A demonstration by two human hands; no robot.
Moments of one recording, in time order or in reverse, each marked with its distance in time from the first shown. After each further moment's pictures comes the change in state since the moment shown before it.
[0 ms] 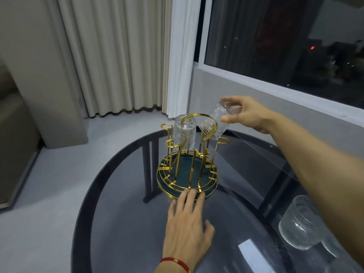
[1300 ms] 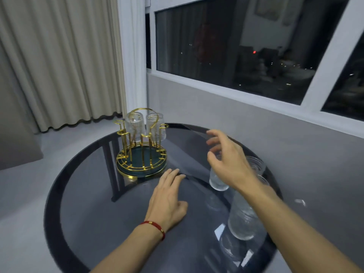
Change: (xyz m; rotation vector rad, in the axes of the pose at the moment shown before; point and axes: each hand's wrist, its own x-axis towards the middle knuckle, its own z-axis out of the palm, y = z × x) left_hand -0.043 0.072 -0.025 -0.231 -0.049 0.246; right_hand -0.291 -0.002 0.023 -0.178 0.432 -0.005
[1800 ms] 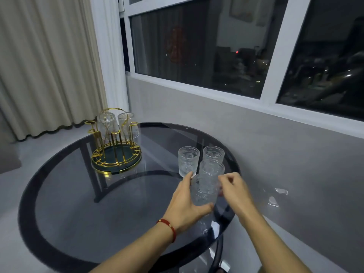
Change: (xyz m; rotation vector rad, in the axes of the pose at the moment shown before) left_hand -0.036 0.131 0.042 -0.522 -0.186 -0.060; right_hand -0.122 0.085 -0.042 0.269 0.129 0.737
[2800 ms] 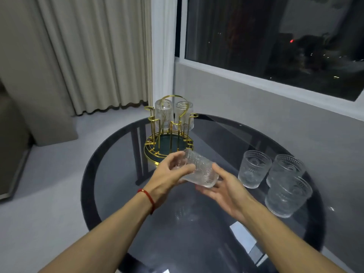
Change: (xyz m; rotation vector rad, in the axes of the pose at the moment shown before) left_hand 0.025 -0.101 -0.176 -0.606 0.224 -0.269; right_hand 0.014 -0.062 0.173 0.749 -0.743 0.227
